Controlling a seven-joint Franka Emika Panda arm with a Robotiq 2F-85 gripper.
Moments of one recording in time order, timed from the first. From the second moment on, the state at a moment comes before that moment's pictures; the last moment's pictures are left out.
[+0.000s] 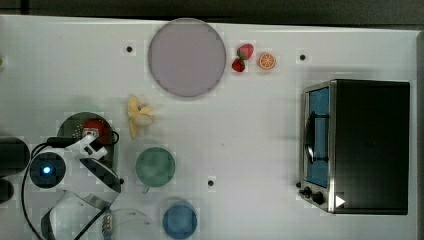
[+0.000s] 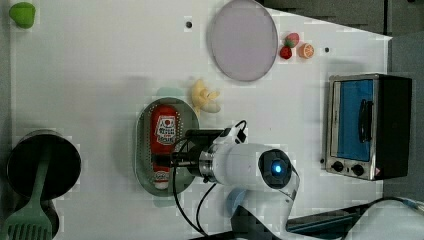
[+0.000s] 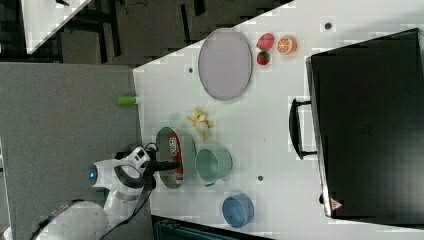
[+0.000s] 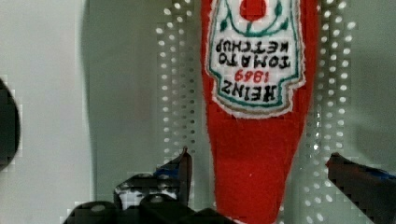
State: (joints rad) arm -0.08 0.56 0.75 -2.25 -0.44 1.10 0.23
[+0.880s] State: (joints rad) arm -0.01 0.62 0.66 -2.14 -0.49 1.06 0.30
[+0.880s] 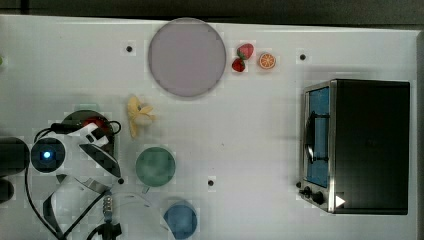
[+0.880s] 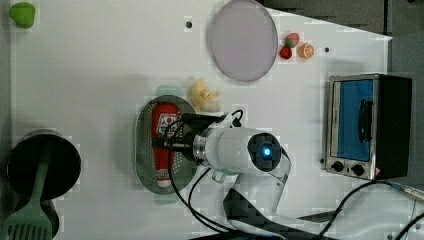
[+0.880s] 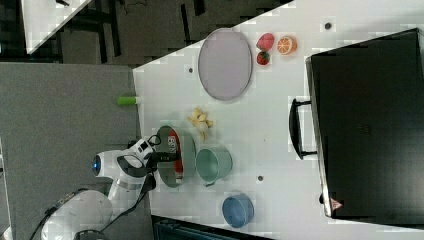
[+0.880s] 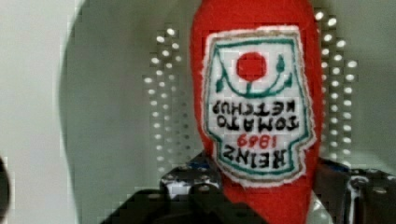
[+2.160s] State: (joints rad) arm -0.13 0.22 0.59 -1.74 -0.10 0.33 -0.01
